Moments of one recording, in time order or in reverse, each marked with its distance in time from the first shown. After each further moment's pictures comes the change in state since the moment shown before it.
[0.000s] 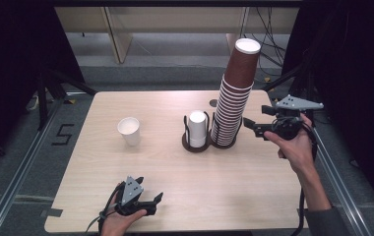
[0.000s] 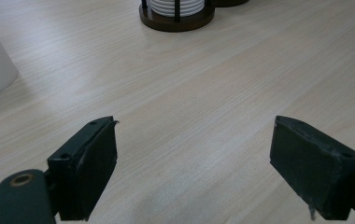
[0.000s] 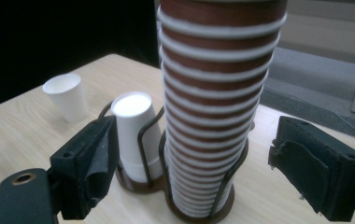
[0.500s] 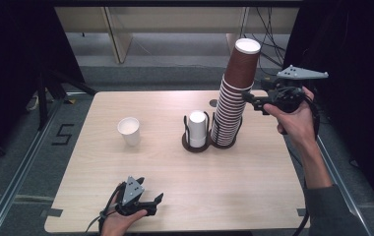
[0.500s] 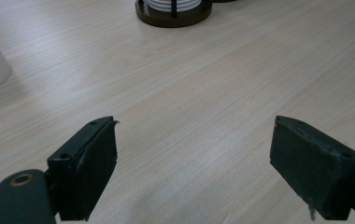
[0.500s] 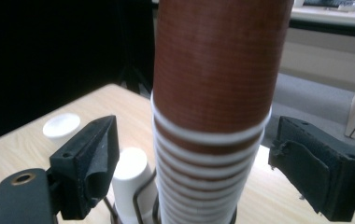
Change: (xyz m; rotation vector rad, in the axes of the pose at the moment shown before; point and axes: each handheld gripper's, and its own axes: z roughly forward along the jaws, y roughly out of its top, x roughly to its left) left arm -0.001 -0.001 0.002 0.015 -0.016 0.008; right arm -0.003 0.066 0.005 -0.055 -0.003 0.004
